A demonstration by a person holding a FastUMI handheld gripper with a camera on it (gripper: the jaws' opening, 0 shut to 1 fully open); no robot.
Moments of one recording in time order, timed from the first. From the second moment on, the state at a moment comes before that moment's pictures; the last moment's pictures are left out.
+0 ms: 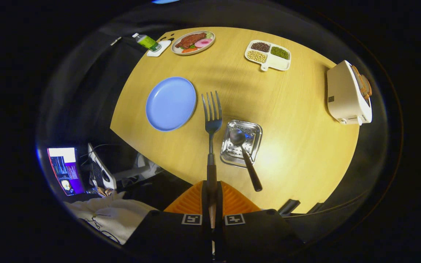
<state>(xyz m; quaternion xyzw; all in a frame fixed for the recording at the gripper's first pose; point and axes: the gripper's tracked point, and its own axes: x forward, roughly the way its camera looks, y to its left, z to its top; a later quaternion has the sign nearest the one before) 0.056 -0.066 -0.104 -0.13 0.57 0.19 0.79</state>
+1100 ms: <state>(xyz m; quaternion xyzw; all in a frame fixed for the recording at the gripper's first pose) 0.093 -0.114 -0.135 -0.22 0.72 0.16 0.63</state>
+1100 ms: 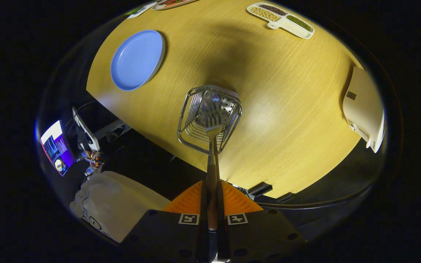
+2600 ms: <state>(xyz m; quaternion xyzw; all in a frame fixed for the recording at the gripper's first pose) 0.076 -0.015 0.049 0.02 0.20 0.14 0.97</state>
